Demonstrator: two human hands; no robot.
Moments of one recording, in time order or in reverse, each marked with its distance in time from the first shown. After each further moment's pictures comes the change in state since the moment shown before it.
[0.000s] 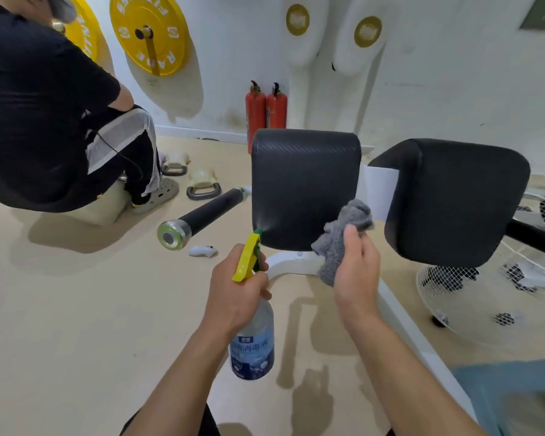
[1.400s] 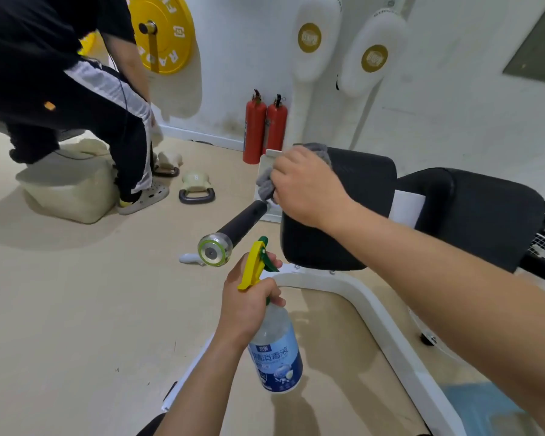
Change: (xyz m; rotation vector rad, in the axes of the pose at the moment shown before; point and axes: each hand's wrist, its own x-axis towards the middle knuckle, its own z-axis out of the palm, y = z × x) left_hand 0.022 -0.024 -0.031 -0.494 -0.028 -0.126; right_hand 0.095 -0.058 0.144 -1.599 -0.496 -1.463
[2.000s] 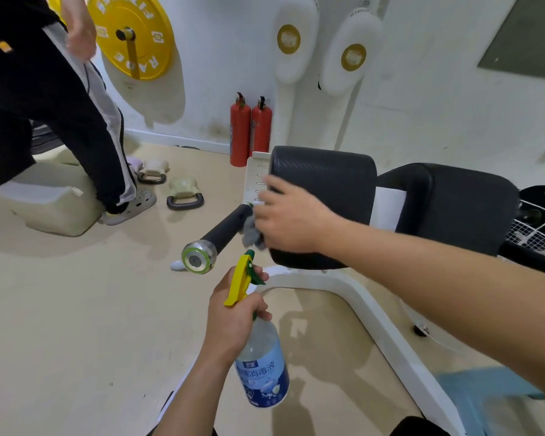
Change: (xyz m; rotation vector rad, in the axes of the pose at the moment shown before) left_hand -0.005 -0.010 -0.003 0.015 -0.028 -0.032; right_hand -0.031 -0.007 0.015 -0.083 -0.044 -0.355
